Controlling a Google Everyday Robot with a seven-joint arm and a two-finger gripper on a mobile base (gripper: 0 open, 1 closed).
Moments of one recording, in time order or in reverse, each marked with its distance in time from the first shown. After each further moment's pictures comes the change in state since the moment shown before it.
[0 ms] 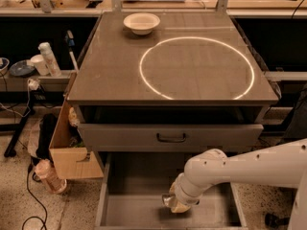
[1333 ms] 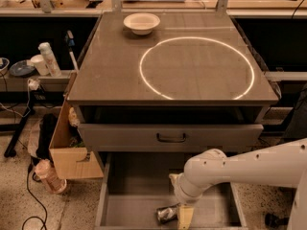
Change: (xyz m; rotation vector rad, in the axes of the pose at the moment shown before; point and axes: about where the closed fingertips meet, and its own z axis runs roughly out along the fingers) arm 0.000 0.000 0.000 0.000 0.000 0.000
